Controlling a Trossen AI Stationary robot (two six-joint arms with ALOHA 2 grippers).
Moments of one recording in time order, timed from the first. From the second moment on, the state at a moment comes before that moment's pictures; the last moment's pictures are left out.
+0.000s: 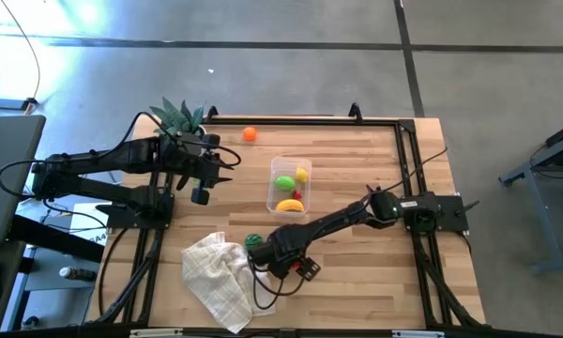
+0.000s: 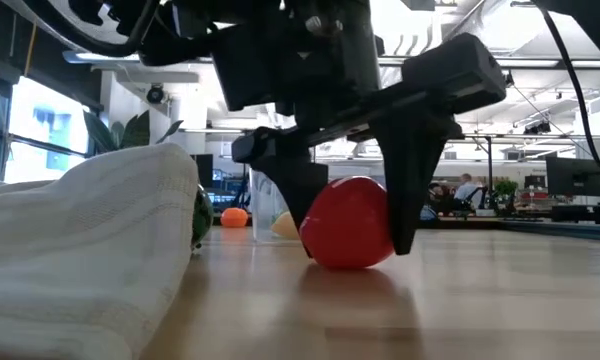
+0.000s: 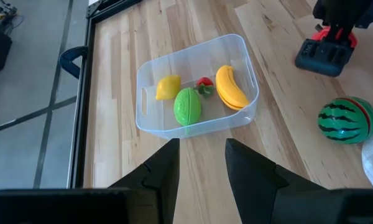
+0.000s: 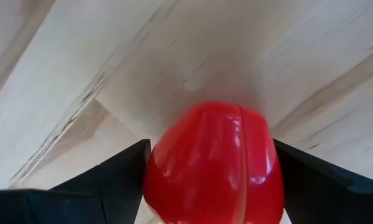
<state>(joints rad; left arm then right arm) 0.28 0.93 0.94 -0.70 0.01 0.49 0.31 2.45 2.11 -1.26 -0.12 -0.50</state>
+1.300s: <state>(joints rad) 0.28 0.93 0.94 -0.70 0.01 0.49 0.30 2.44 2.11 -1.24 -0.12 -0.47</state>
